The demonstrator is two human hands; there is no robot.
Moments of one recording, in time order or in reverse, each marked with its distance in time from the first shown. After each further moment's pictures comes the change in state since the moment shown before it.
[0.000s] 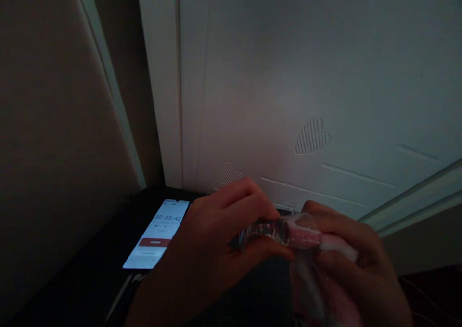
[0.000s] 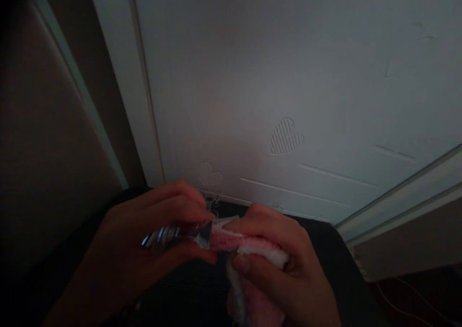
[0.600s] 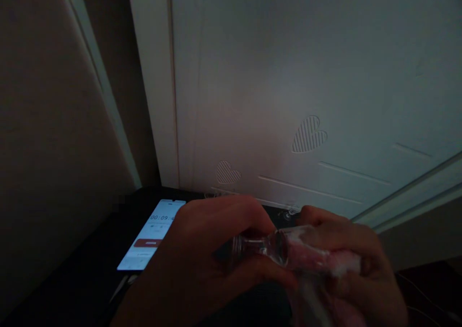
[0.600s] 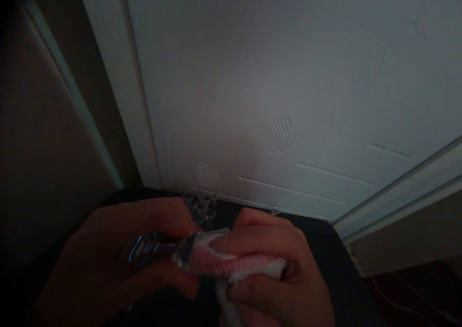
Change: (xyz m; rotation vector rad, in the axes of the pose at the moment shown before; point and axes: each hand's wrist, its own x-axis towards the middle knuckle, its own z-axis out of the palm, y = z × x) left_hand 0.001 0.007 -0.007 -0.047 -0.077 -0.113; right_hand 0.001 0.004 0.002 0.265 -0.090 0.064
